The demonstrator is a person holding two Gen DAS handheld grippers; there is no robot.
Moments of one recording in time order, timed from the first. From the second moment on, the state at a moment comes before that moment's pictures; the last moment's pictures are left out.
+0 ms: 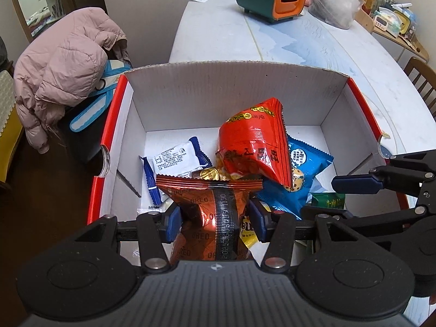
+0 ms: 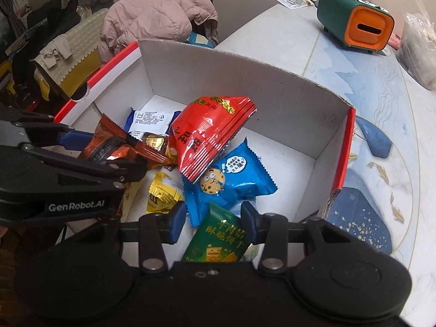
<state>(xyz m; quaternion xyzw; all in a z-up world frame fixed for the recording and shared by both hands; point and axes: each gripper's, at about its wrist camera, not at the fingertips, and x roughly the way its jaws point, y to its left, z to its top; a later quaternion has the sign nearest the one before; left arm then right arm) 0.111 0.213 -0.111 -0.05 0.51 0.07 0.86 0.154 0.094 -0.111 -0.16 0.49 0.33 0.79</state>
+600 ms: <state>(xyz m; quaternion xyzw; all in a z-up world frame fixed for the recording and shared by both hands) 0.079 0.205 -0.078 -0.07 0.46 0.06 0.88 0.143 0.058 -0.081 -0.11 0.47 0.35 0.80</state>
